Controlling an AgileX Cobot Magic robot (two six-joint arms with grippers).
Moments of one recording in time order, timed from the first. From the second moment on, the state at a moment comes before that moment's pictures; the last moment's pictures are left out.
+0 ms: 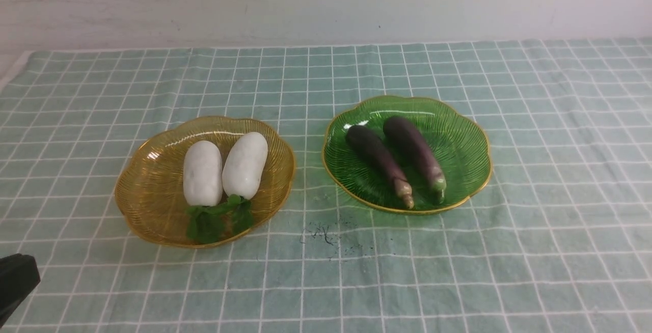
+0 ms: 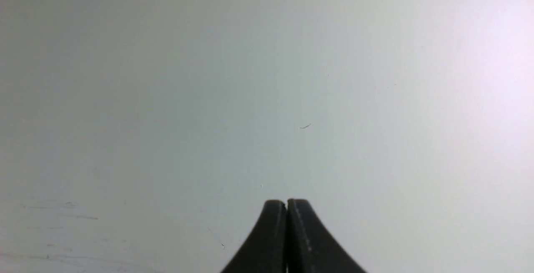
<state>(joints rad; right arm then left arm) 0.26 -0.01 -0.21 0.07 -0.09 -0.11 -0.25 0.29 -0.55 -0.14 0.69 0.00</state>
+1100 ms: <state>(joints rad) 0.26 -0.01 -0.21 0.08 -0.08 -0.11 -0.07 -0.01 0.03 -0.04 0.39 0.12</state>
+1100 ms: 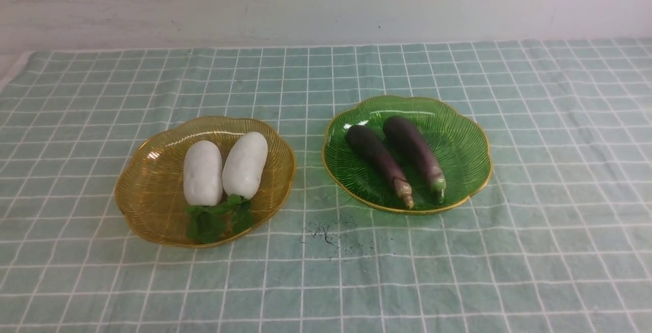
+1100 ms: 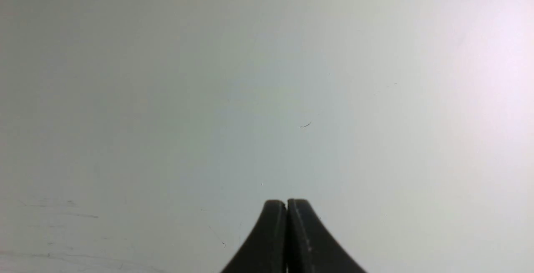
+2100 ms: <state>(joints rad) 0.03 -0.01 0.03 0.03 0.36 -0.16 -0.07 -0.01 0.03 -0.04 0.39 0.12</state>
